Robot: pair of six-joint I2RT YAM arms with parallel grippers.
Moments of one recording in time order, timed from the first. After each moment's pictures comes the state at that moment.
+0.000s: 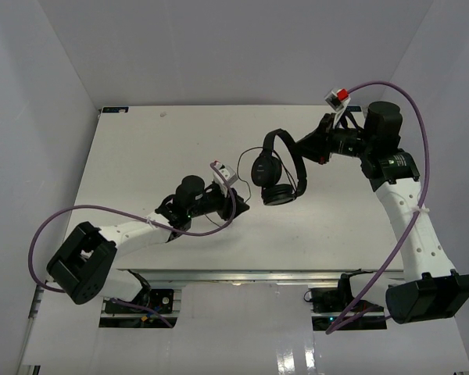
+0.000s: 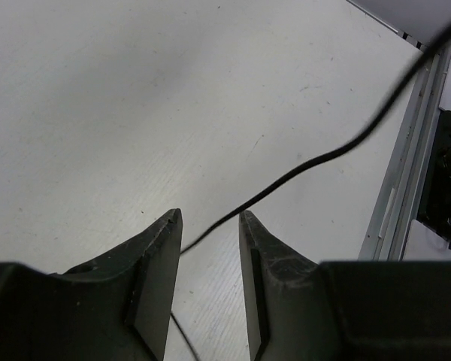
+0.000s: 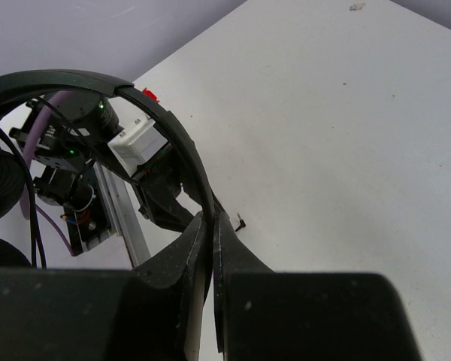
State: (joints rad) left arm -0.71 1.36 0.62 0.48 0.41 -0.14; right arm 0.17 1.19 1.32 -0.43 -0.99 0.08
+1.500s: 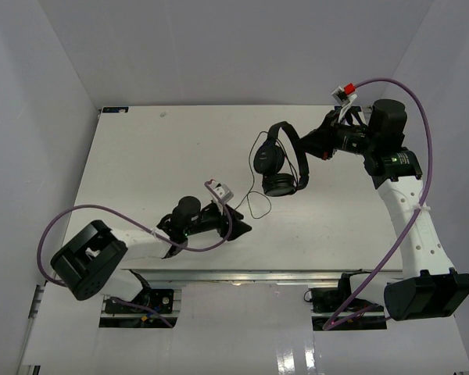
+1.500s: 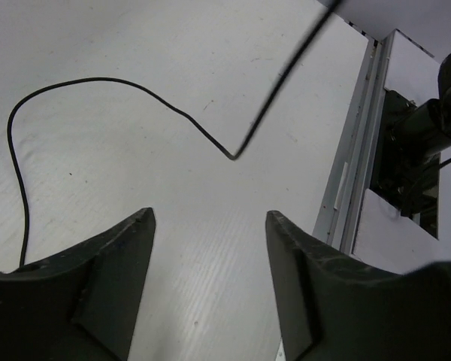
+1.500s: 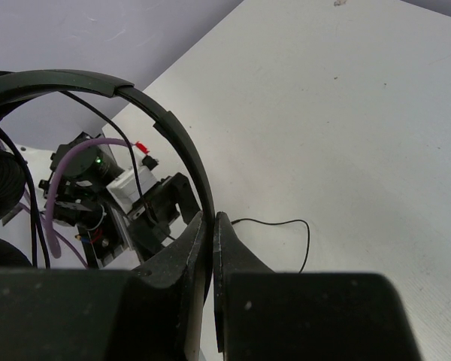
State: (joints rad) left arm -0.77 1.40 0.40 0.81 0.45 -0.28; right arm 0.12 1.21 1.34 -0.42 -0.98 0.18
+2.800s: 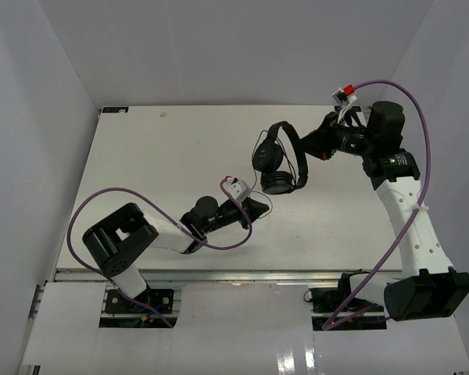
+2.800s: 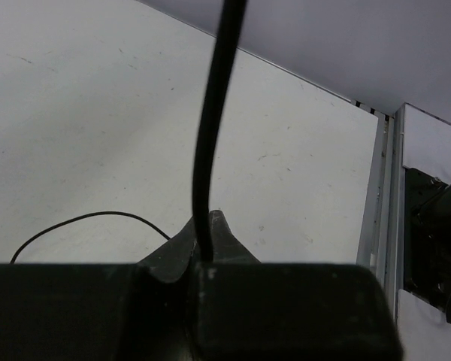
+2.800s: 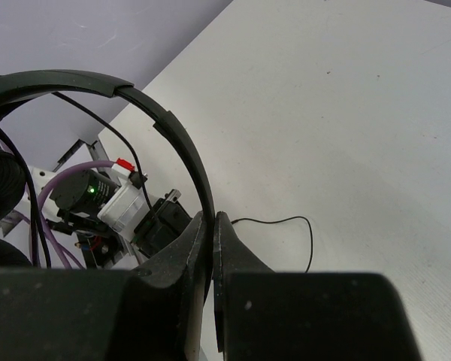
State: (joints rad) left arm -0.89 1.65 0.54 1.13 0.26 -0.23; right arm 0.12 1.20 1.31 -0.40 -0.95 0.21
